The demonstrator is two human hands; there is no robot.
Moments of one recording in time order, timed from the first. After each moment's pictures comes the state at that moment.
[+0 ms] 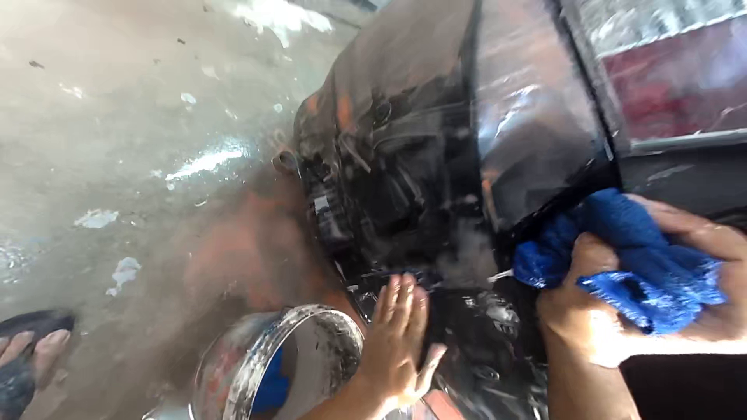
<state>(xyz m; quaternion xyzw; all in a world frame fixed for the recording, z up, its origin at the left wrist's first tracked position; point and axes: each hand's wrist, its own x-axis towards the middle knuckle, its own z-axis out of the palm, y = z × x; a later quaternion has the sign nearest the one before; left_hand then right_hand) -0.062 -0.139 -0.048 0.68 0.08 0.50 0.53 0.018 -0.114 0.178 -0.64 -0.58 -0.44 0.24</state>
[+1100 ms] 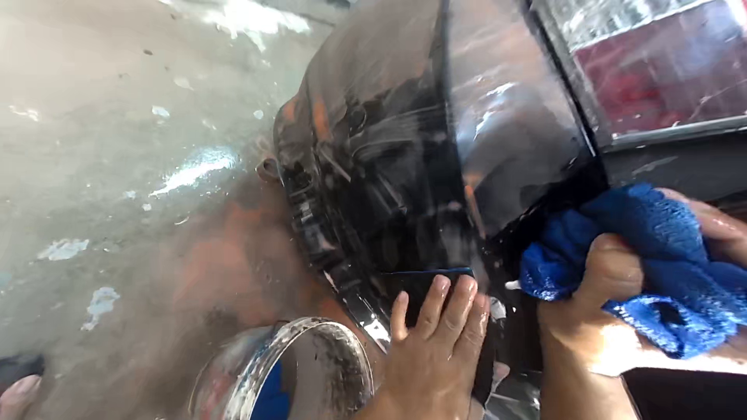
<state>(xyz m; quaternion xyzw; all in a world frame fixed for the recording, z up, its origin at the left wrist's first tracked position) -0.065 -0.109 0.013 0.75 0.09 0.49 0.44 0.014 -0.113 0.176 -0.64 -0.54 -0.48 0.28</state>
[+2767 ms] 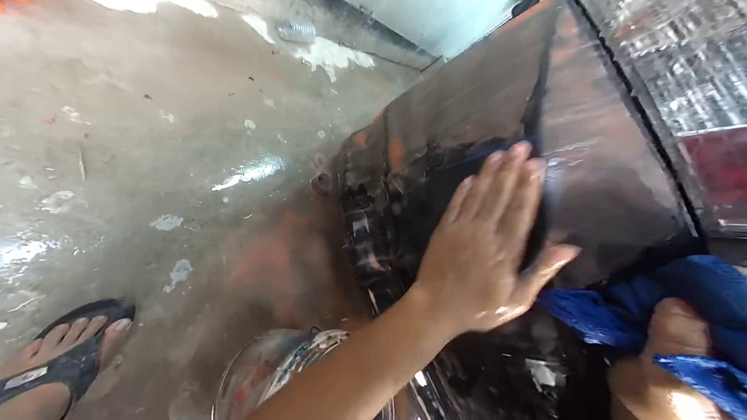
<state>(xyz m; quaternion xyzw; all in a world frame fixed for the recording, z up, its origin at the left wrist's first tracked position) -0.008 0.021 0.059 0.65 0.04 0.53 0.54 0.010 -0.114 0.177 -0.71 -0.51 -0.43 0.21</state>
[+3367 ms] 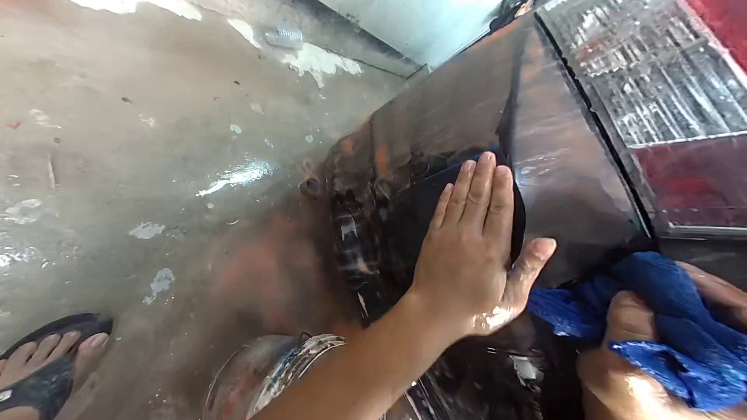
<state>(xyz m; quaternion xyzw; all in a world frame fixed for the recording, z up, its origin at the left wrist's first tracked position) -0.012 0.026 0.068 0.65 0.04 0.51 0.57 0.013 -0.107 0.180 -0.69 -0.53 -0.44 0.20</state>
